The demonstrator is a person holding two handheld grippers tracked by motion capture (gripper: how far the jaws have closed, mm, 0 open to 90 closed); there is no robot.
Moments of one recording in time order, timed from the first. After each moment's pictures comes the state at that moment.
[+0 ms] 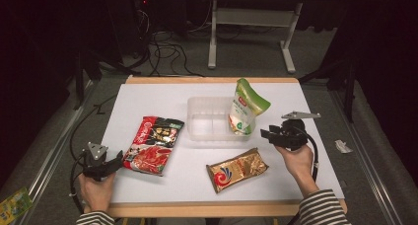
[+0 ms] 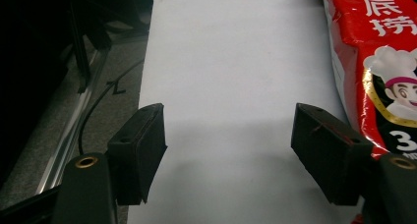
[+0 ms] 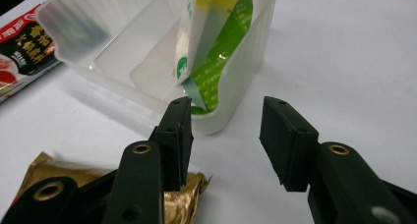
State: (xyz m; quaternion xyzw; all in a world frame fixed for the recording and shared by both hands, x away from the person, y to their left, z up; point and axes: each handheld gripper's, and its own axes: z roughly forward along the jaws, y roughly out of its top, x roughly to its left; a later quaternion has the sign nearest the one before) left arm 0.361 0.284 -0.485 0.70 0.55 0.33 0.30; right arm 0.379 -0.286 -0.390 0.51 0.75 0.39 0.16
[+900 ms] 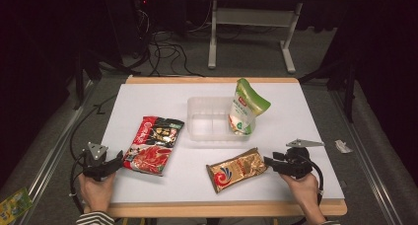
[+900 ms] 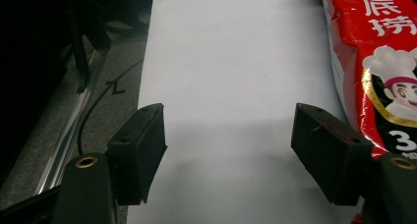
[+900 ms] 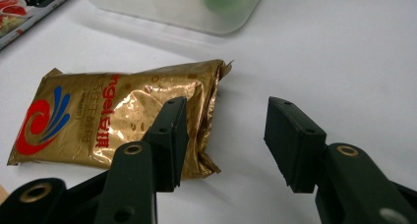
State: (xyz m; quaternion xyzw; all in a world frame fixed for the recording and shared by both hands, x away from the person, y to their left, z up) left arm 0.361 0.284 -0.485 0.70 0.55 0.33 0.31; right arm 0.323 -0.298 -0.439 0.53 0.75 0.38 0.11
